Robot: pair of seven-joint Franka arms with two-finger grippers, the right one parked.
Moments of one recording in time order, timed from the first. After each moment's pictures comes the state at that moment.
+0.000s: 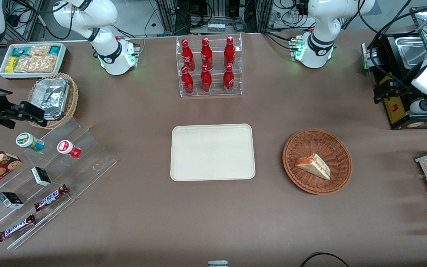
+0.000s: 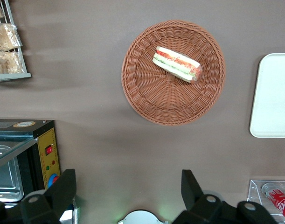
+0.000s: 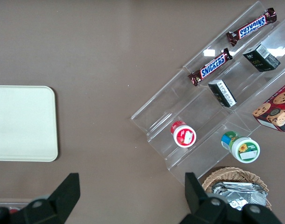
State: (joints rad) arm 0.04 -0.05 -0.08 -1.62 0.03 1.48 -0.06
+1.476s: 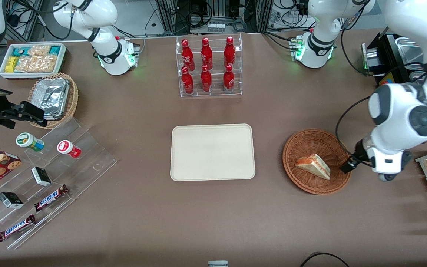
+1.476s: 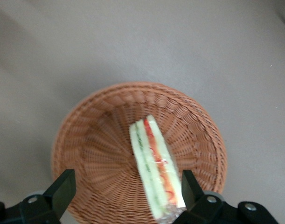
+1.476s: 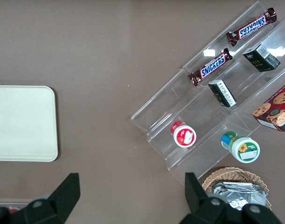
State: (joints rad) arm -0.01 0.30 -0.09 -1.87 0.03 2.18 -0.87
